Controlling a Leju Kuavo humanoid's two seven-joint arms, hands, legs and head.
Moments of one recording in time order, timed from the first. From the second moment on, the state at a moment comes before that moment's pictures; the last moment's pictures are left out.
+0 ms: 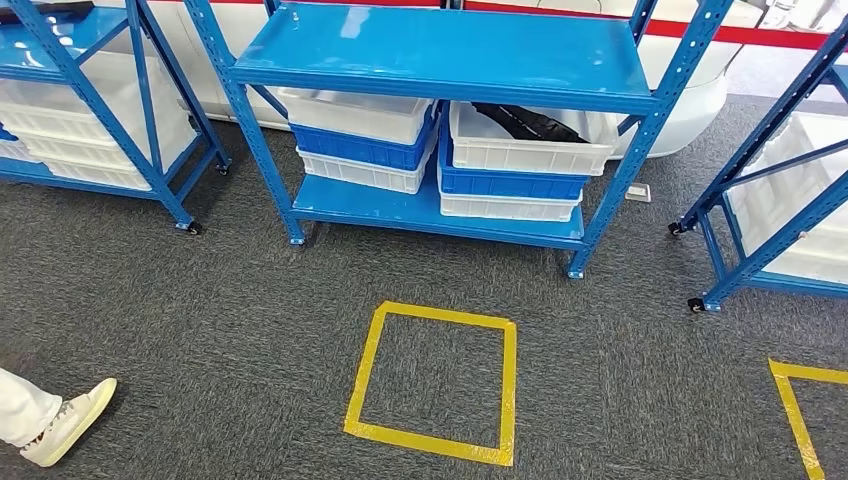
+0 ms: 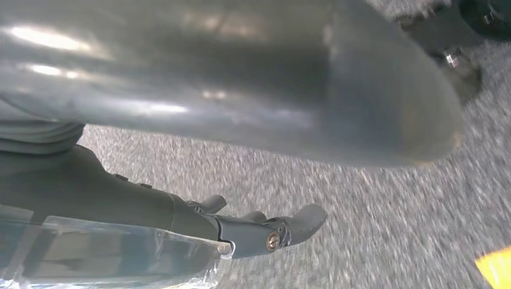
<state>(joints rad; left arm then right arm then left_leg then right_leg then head) -0.02 -0.19 0.75 -0.28 -0.04 0.03 -0.27 -0.16 -0.09 -0.03 -0.19 1.11 0.19 -0.07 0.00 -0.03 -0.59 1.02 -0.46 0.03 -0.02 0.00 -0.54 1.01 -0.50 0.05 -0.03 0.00</state>
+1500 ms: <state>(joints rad) -0.03 -0.17 0.77 -0.27 -0.08 0.01 -0.29 -0.13 -0.09 -0.06 -0.19 1.12 0.18 -0.07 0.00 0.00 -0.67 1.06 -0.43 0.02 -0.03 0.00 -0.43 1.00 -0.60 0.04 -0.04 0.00</state>
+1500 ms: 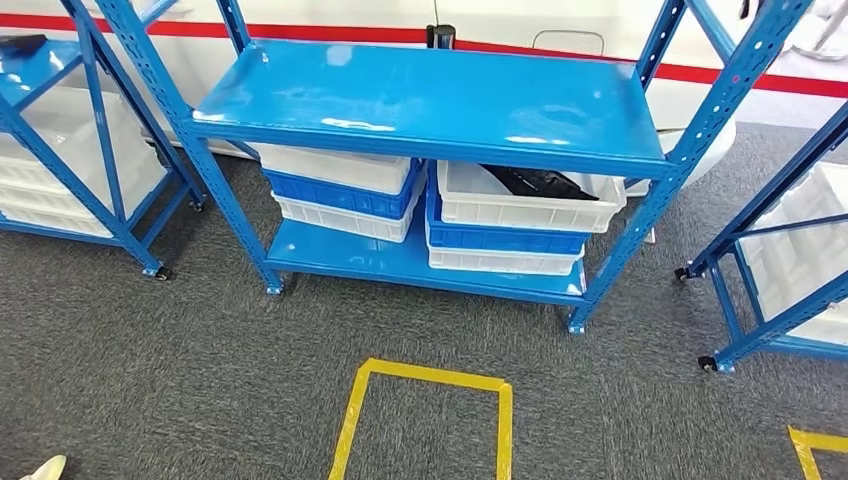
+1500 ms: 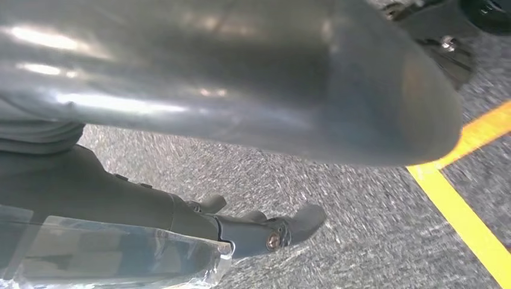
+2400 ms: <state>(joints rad) -0.04 -0.18 0.78 -0.27 -0.10 0.00 -0.28 -0.12 -0.10 -0.09 -0.20 1.12 0.17 -0.08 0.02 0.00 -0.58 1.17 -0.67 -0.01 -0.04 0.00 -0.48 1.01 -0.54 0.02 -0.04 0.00</state>
